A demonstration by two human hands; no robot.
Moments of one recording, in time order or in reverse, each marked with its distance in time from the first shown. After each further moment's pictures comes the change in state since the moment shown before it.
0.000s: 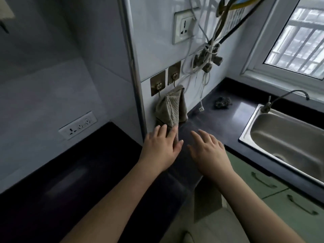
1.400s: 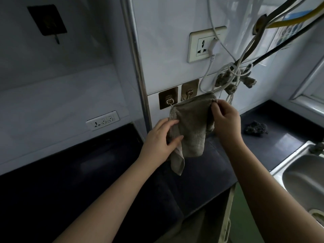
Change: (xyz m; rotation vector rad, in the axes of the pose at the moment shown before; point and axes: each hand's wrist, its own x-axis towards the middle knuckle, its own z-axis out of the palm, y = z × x) left_hand 0.043 0.021 -0.026 -0.459 0.433 -0.138; right_hand 0.162 0.043 -0.055 1.107 0.280 -0.148
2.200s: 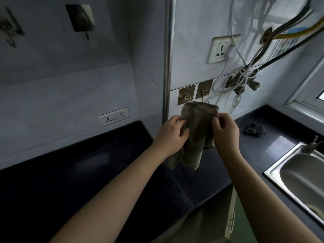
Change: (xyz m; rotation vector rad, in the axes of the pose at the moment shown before) left_hand -0.014 -0.006 -0.035 0.003 -0.182 -0.069; right_hand -0.076 -0.020 0.033 -0.070 0.072 0.029
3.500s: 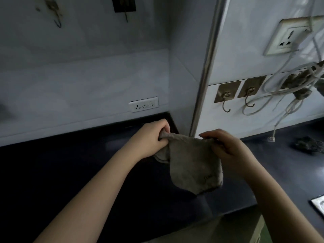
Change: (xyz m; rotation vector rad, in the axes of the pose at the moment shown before) left_hand -0.065 -0.067 -0.083 0.079 -0.040 -0.284; right_hand -0.021 -0.012 0.029 -0.129 -0.856 -0.416
